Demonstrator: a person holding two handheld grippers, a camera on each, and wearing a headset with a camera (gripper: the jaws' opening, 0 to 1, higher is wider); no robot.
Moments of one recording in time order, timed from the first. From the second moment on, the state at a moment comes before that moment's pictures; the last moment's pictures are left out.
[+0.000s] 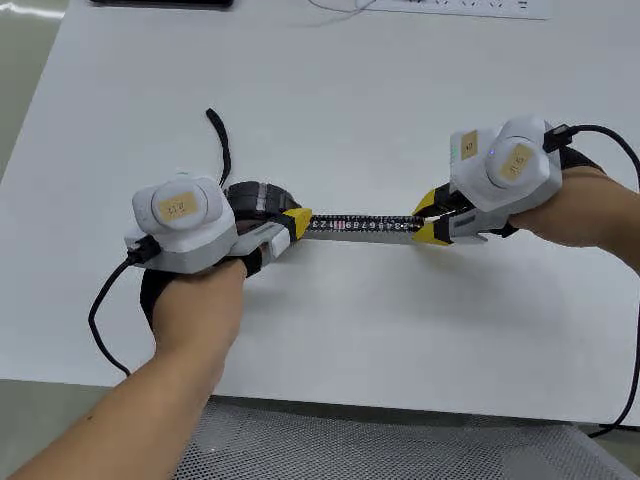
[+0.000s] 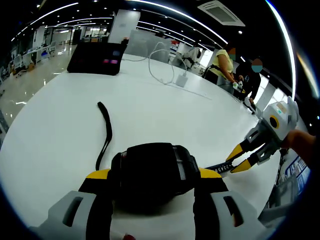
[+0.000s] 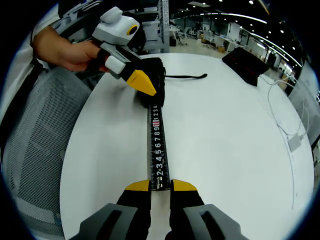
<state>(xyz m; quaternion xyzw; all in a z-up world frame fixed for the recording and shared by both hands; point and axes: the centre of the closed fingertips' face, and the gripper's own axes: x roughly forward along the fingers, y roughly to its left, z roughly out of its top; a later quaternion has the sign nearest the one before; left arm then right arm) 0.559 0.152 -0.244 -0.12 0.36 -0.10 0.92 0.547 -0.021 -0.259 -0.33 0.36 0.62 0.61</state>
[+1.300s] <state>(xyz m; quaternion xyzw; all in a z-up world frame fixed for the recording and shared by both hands) 0.559 0.152 -0.244 -0.13 0.36 -0.10 0.92 0.545 0.012 -0.261 -0.31 0.35 0.64 0.61</state>
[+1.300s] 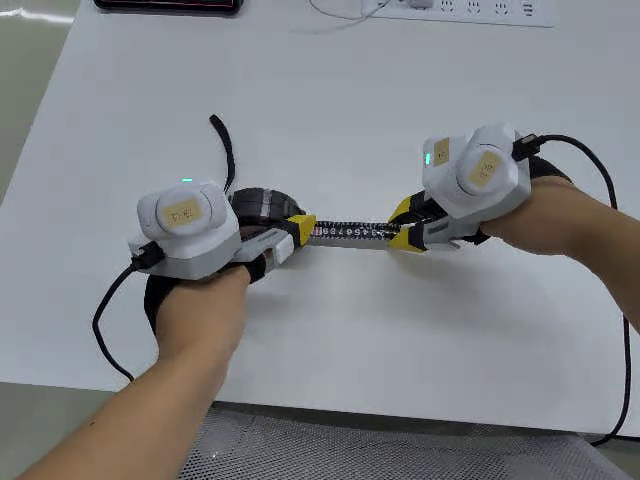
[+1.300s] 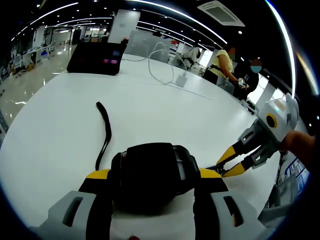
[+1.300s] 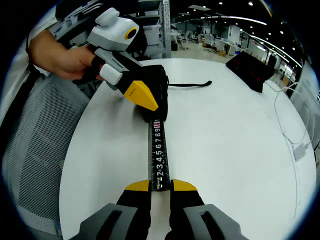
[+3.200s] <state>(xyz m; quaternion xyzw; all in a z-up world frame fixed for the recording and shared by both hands) 0.560 0.152 -0.244 -0.13 0.35 -0.10 0.92 0.540 0.052 -0.264 -0.30 0.34 0.65 0.61</state>
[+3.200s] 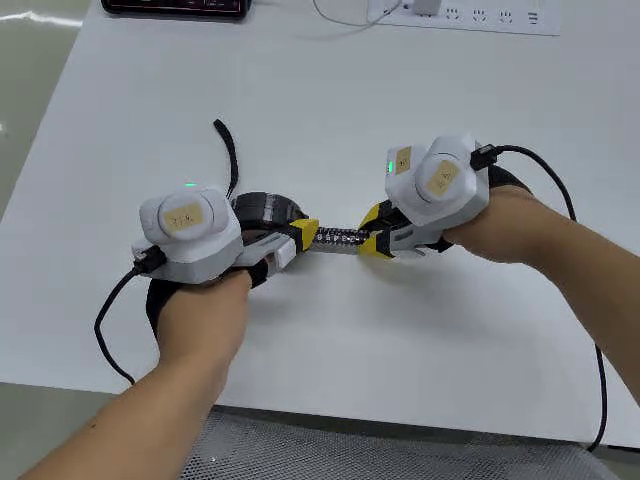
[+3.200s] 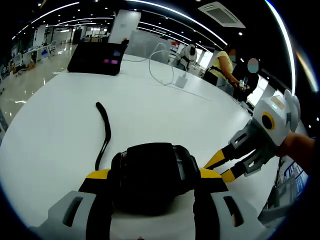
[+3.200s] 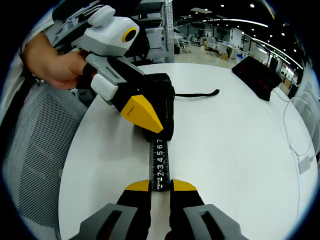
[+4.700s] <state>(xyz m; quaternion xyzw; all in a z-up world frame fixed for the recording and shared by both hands) 0.560 0.153 -0.243 -0.15 0.35 -0.10 0.92 0.543 0.087 -0.264 -0.27 0.33 0.66 0.62</state>
